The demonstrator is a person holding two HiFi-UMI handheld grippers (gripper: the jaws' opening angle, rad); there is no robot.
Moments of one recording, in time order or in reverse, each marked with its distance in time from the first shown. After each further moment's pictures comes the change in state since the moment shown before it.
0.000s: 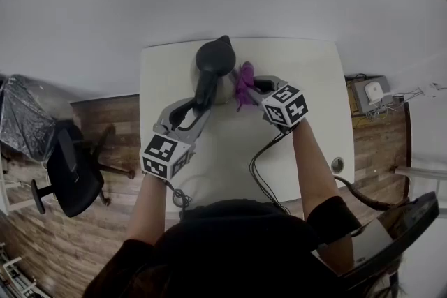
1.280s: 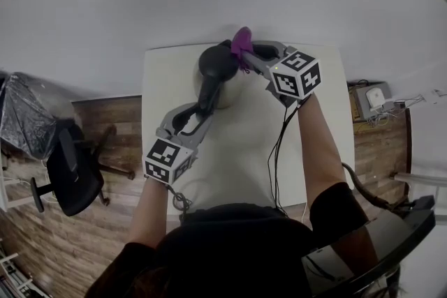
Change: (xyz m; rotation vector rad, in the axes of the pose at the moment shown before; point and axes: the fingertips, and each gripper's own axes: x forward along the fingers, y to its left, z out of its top) left arm 0.000 -0.004 -0.001 -0.001 -0.001 -0.007; right arm -0.013 -0.027 0.128 -0.082 -0.210 0.051
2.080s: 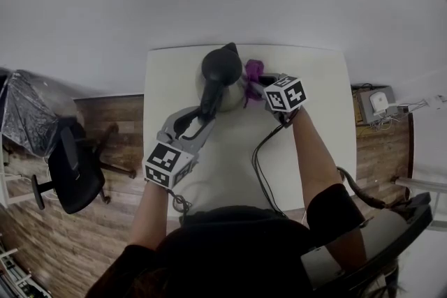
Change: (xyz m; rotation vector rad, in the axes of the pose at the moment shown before) left arm -0.002 0.000 -0.001 -0.003 0.003 0.001; right arm 0.027 -0.016 -0.161 0.189 0.307 -0.048
